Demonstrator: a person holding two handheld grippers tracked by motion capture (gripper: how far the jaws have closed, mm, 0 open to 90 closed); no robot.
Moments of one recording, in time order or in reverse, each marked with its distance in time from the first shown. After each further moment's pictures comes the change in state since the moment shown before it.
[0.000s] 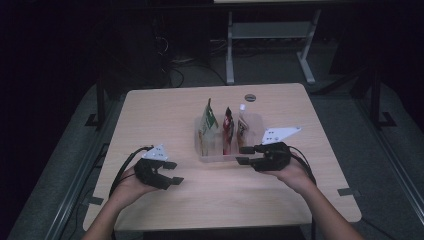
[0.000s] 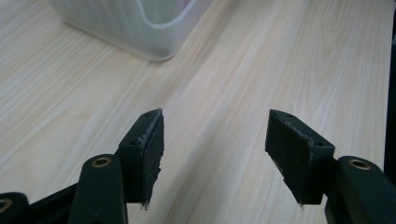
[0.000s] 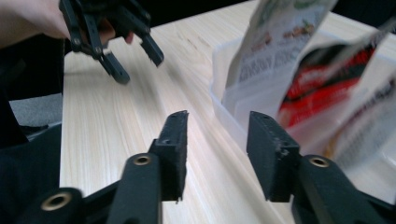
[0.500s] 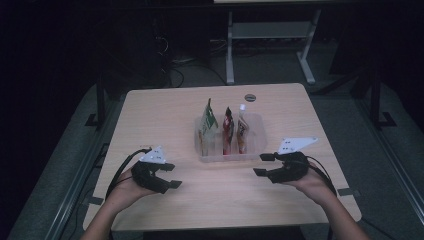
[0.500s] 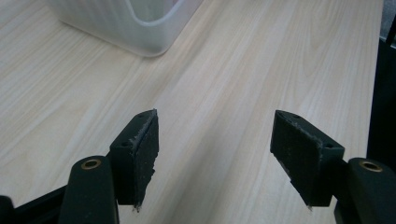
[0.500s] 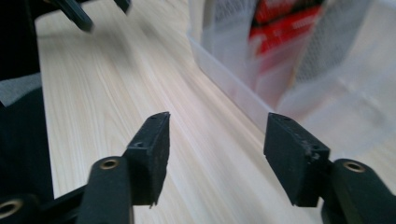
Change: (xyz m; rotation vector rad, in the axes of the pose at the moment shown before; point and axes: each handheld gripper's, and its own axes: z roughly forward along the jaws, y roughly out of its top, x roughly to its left) left arm -0.010 -0.003 -0.011 0.014 0.006 0.015; right arm -0.001 -0.036 -0.032 0.090 -0.088 0.039
